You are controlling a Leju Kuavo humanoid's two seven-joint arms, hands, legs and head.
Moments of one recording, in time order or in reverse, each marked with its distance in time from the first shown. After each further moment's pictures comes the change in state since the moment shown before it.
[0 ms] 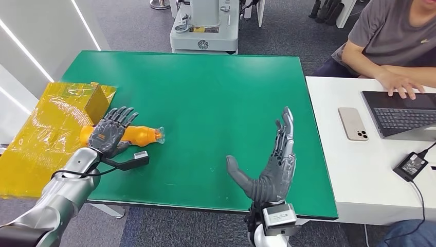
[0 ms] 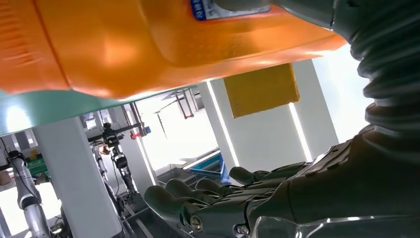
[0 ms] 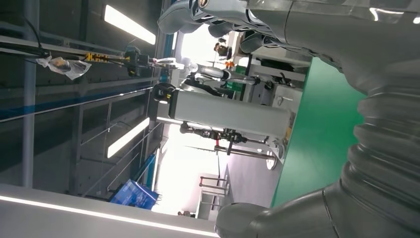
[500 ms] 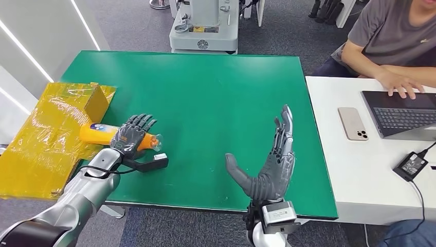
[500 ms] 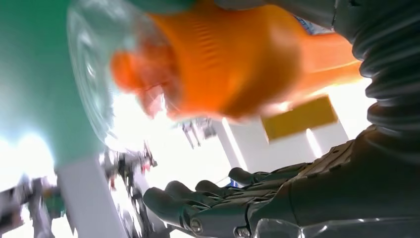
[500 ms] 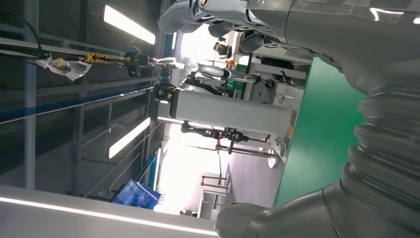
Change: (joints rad) left arm -0.019 -0.103 -0.070 0.037 -0.037 -0.118 0.127; right arm -0.014 0.012 0.000 0.010 -0.008 0.004 0.000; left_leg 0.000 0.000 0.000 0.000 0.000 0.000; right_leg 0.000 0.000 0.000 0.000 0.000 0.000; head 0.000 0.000
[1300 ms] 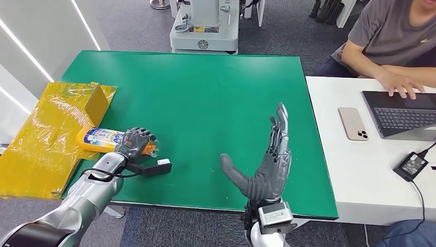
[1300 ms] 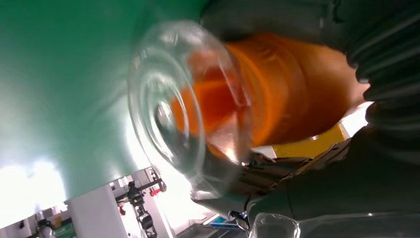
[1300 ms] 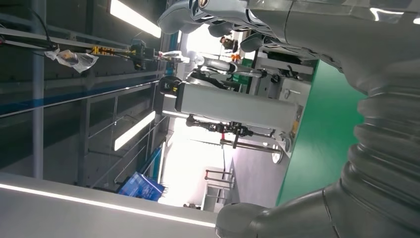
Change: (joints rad) left arm 0.015 -0.020 -0.019 0.000 -0.002 -0.140 0.014; right arm -0.003 0.019 -0.002 0.001 0.026 0.036 0.000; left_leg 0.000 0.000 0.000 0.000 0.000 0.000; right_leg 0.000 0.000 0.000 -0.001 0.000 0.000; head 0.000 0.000
